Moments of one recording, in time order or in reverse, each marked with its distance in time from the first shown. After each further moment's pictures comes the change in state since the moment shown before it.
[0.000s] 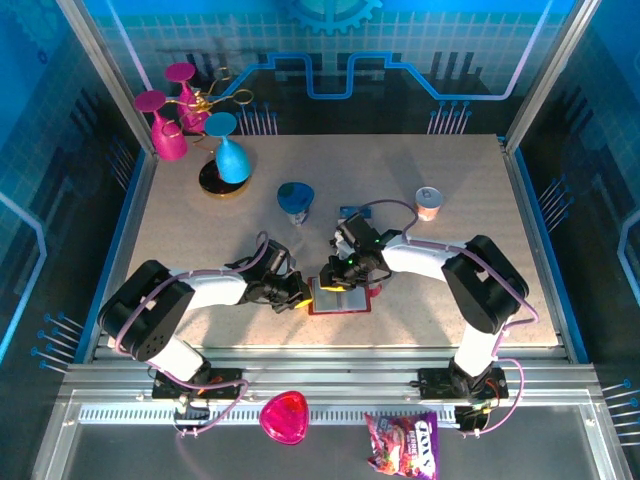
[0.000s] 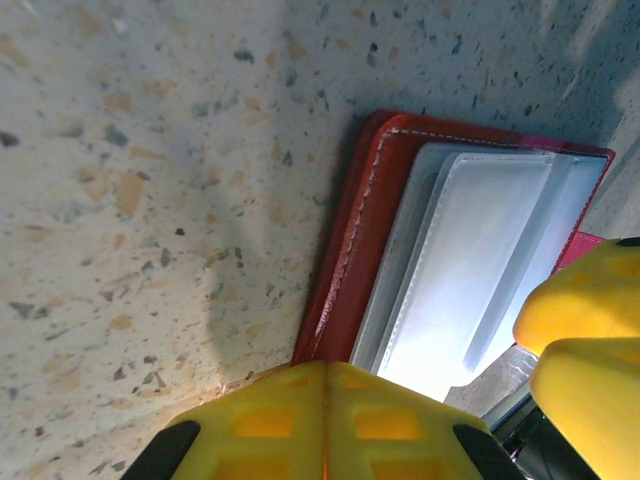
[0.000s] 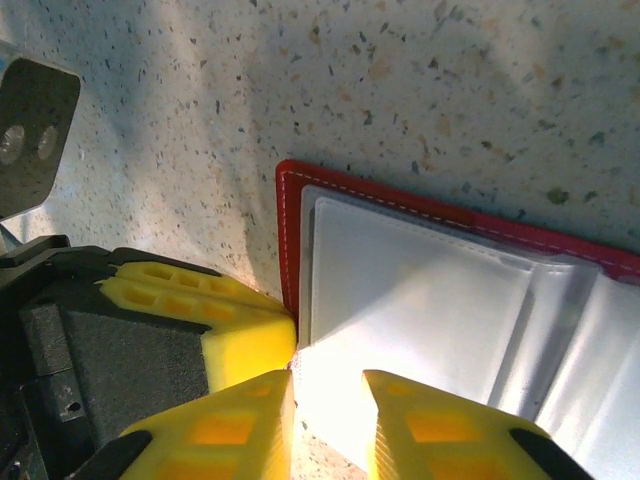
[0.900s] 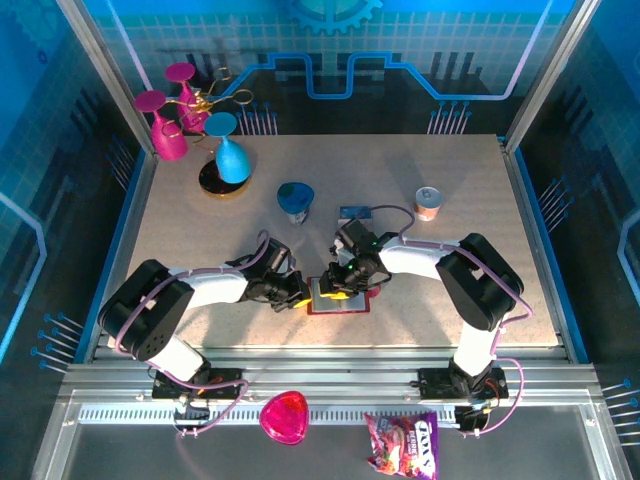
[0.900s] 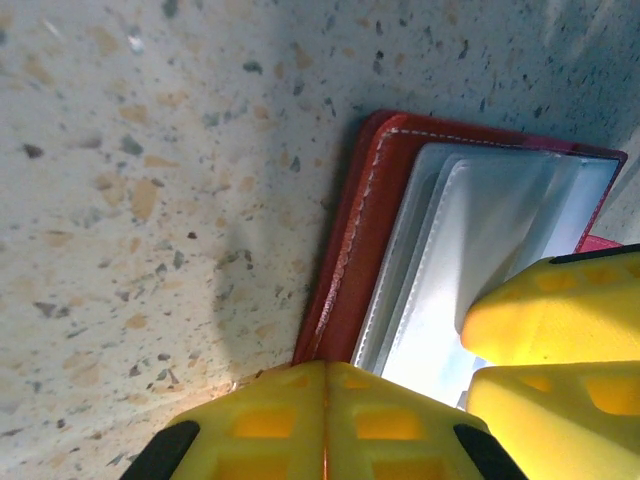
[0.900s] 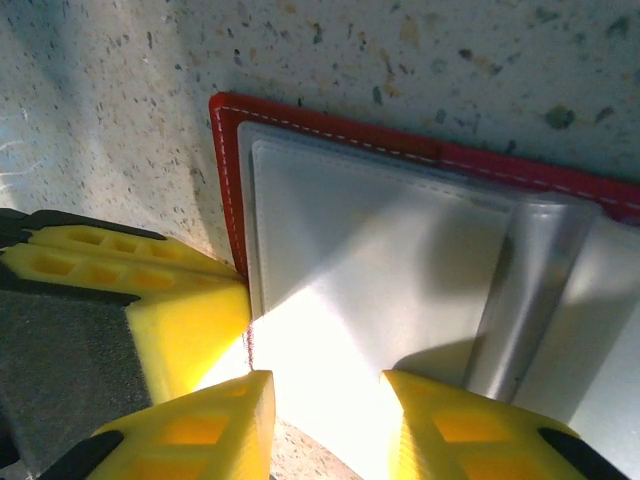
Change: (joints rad) left arm 0.003 0.003 0.027 -0.058 -0.012 0.030; right arm 0.008 0.030 -0.011 -0.035 -0.024 -0.014
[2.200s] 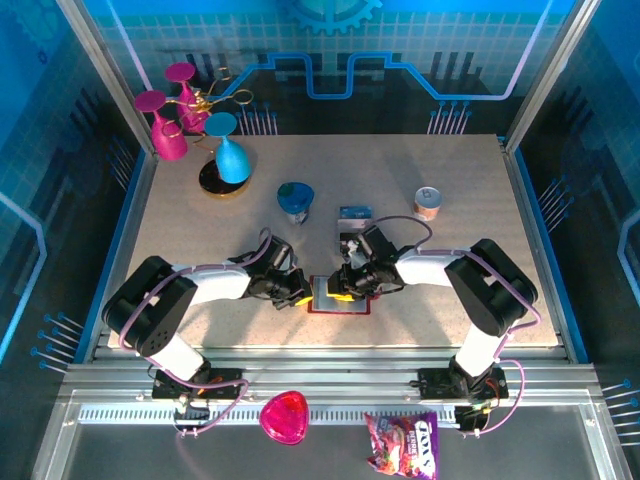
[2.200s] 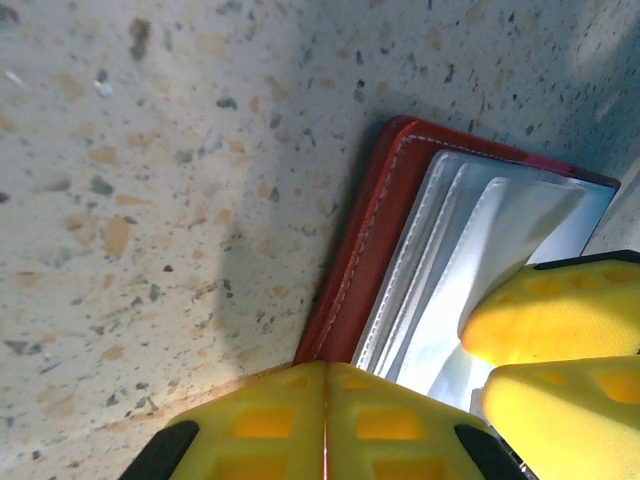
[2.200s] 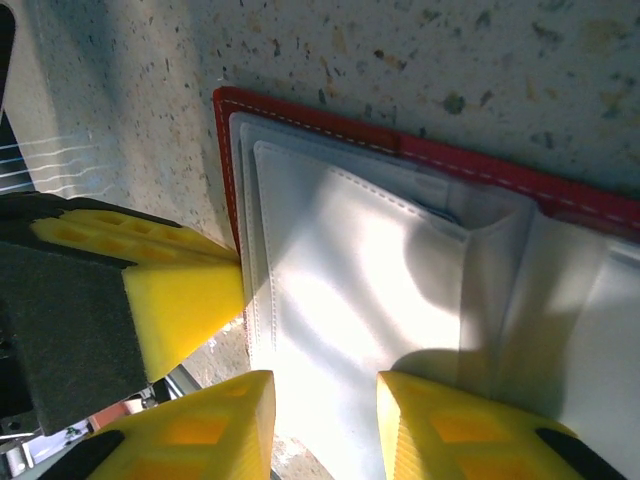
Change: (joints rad) left arm 0.003 0.026 0.039 -0.025 0.001 0.003; right arm -0.071 -0.072 -0.213 0.293 -0.098 0.075
